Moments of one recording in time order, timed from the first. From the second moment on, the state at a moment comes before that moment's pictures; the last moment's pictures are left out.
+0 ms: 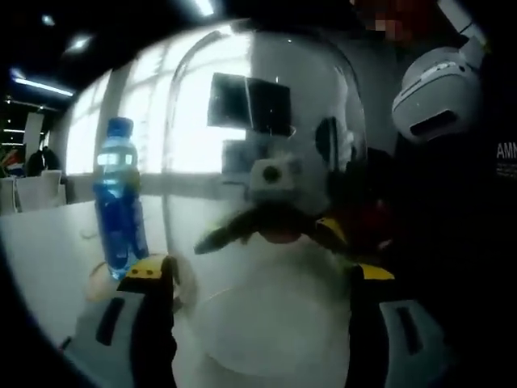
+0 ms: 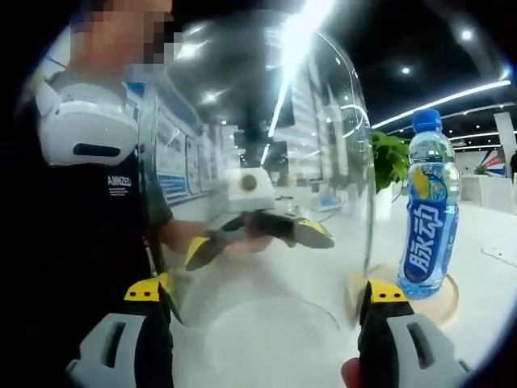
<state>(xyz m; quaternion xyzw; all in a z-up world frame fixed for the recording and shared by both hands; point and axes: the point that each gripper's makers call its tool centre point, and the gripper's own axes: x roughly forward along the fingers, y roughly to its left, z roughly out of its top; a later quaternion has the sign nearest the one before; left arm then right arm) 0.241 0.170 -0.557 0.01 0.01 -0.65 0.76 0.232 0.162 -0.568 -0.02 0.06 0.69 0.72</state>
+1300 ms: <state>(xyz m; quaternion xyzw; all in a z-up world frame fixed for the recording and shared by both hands) 0.241 0.156 -0.552 -0.03 0.00 -0.66 0.75 0.238 0.160 -0.570 0.00 0.05 0.67 0.74</state>
